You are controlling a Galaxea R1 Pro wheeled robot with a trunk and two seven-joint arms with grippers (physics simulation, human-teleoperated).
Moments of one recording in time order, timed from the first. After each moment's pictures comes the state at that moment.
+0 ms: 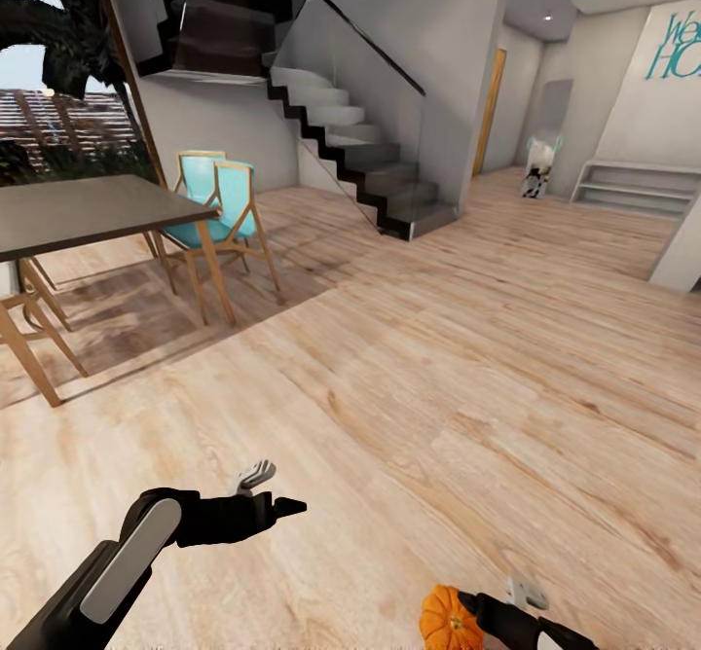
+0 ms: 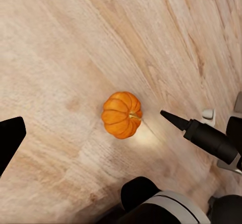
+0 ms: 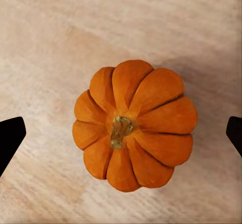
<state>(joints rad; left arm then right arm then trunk) -0.36 0.26 -0.29 -1.36 1.10 0.98 0.05 -0.52 -0.14 0.23 -0.09 -0.64 0.04 0.33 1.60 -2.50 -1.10</state>
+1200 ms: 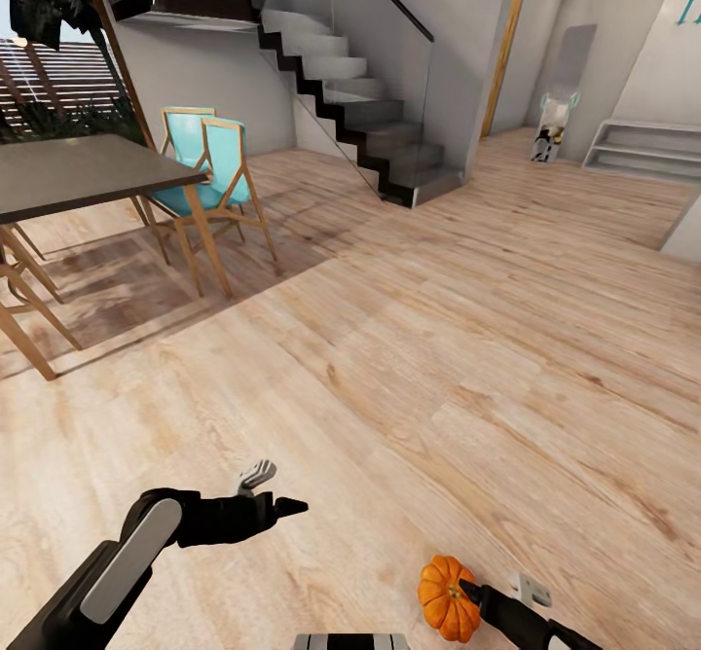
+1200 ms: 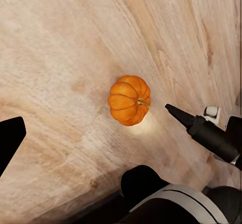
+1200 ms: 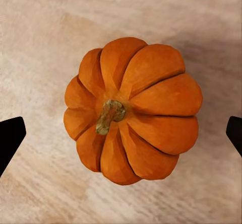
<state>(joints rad) -0.36 0.26 -0.30 -1.36 1.11 0.98 0.05 -0.52 -0.16 0.23 -0.07 -0.73 -0.02 0.46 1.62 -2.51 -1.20</state>
